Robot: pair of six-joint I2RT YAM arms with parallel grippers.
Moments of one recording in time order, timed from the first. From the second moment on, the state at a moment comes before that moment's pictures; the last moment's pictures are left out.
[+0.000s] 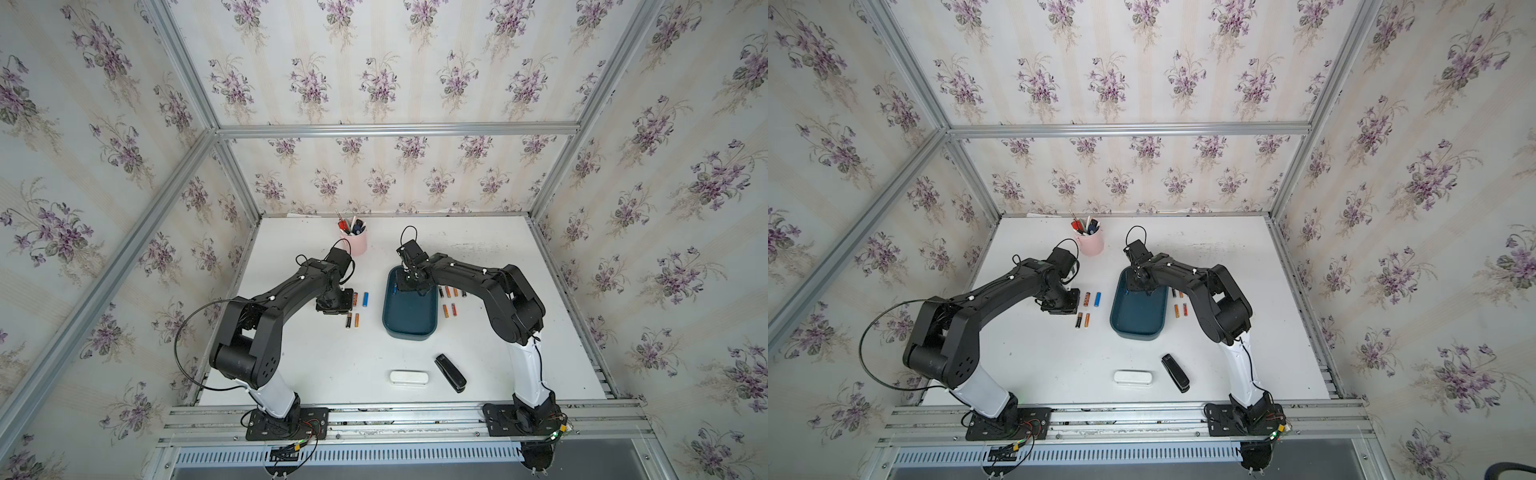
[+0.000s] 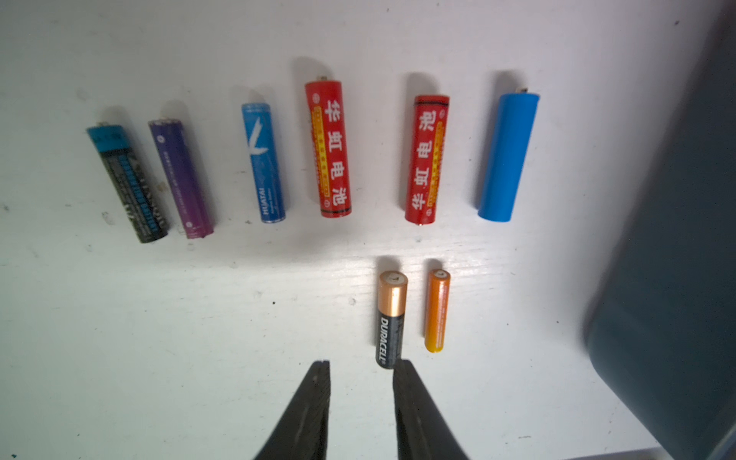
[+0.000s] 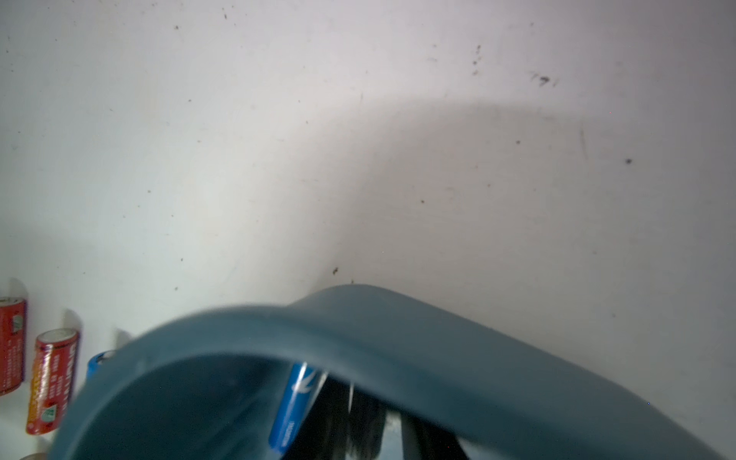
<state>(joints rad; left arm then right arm) -0.33 1.67 1.11 -0.88 0.06 -0.32 0.66 2.14 1.50 -0.48 0.00 0.48</state>
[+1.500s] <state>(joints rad) -0.33 1.70 1.17 -0.89 0.08 -0.32 0.37 1.61 1.01 -0.64 -0.02 0.38</state>
